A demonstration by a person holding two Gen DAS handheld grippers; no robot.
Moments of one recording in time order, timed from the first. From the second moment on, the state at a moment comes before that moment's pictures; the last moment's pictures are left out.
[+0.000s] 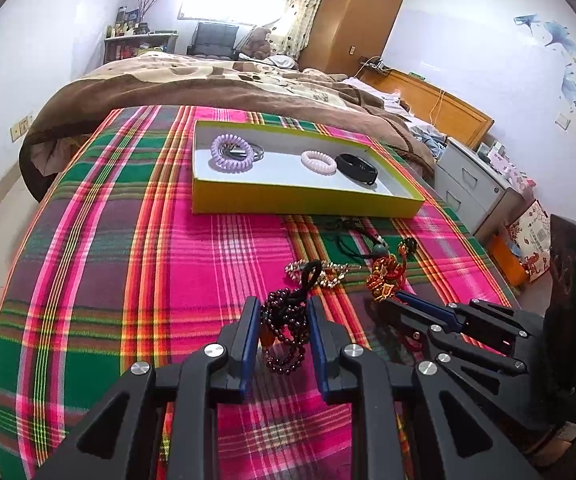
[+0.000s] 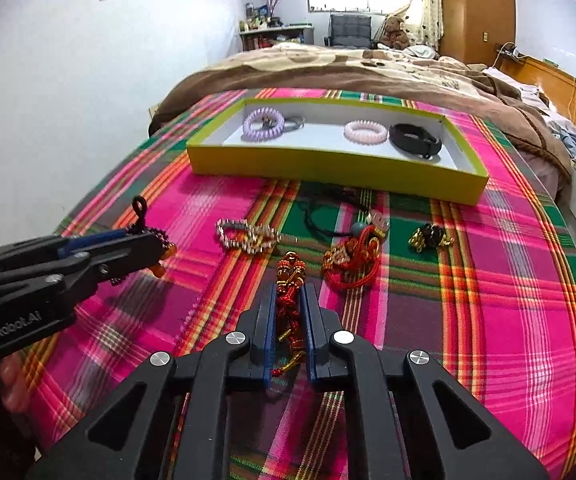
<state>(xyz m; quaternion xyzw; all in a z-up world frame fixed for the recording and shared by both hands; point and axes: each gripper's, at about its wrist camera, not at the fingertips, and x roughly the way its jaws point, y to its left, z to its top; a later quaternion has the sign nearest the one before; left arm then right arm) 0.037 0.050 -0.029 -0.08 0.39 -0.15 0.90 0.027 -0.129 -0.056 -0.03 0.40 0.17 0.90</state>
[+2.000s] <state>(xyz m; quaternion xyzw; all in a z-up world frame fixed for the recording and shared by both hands) 0.242 0.007 -0.041 -0.07 0.44 -0.15 0.88 0.189 -0.188 -0.047 0.00 0.42 0.13 0.90</state>
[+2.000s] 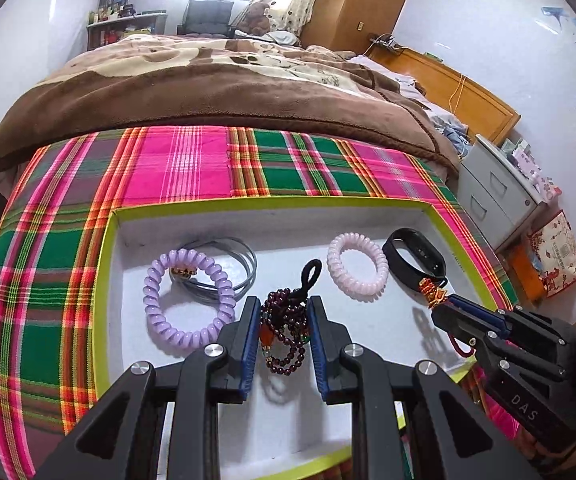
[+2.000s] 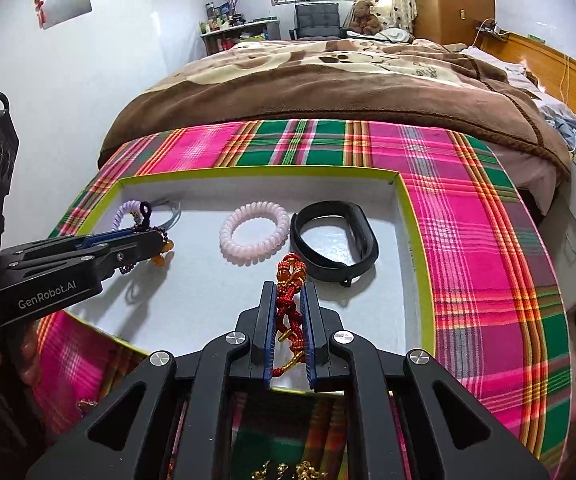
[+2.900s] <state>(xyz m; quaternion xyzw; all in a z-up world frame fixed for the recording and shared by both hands) 0.232 0.006 -0.035 -0.06 0.43 -0.15 0.89 0.186 -0.187 -0.046 -0.01 0.42 0.12 0.90</state>
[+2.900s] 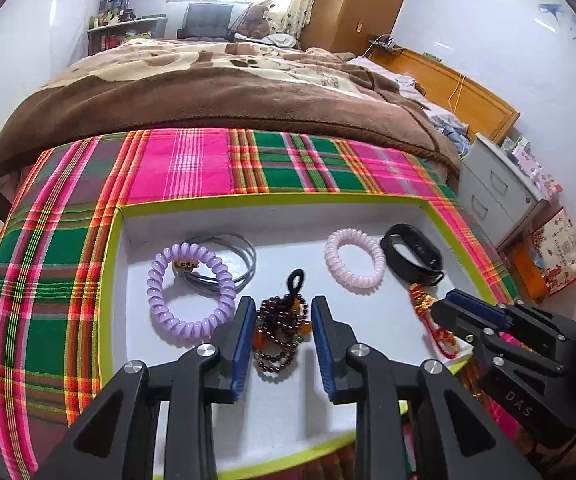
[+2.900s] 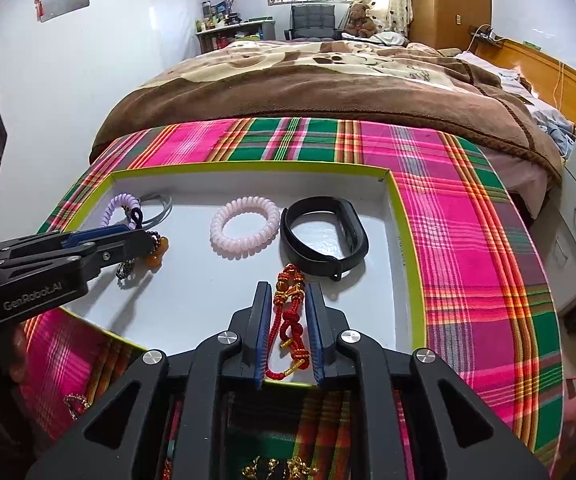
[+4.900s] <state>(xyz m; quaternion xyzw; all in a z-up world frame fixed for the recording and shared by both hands) 0.080 0.056 -0.029 -0.08 0.40 -0.14 0.90 0.112 -0.207 -0.063 -0.01 0.44 0.14 0.89</state>
